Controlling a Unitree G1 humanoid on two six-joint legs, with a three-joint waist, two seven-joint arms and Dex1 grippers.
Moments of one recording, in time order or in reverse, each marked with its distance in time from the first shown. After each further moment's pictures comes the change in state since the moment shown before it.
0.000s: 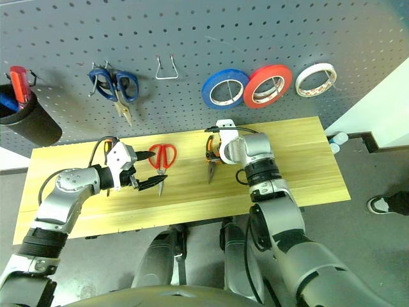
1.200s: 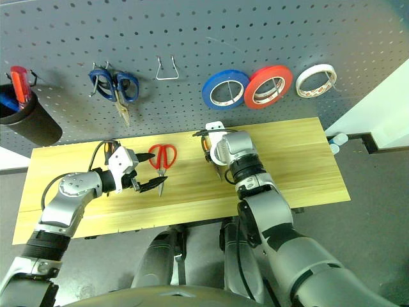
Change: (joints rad) left arm 0.020 -0.017 -0.012 0.048 0.042 -0.091 0.029; right arm -0.060 0.081 0.035 0.112 -0.078 0.000 -0.086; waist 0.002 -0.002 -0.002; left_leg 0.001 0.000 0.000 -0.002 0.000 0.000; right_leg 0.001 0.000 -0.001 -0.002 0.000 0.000
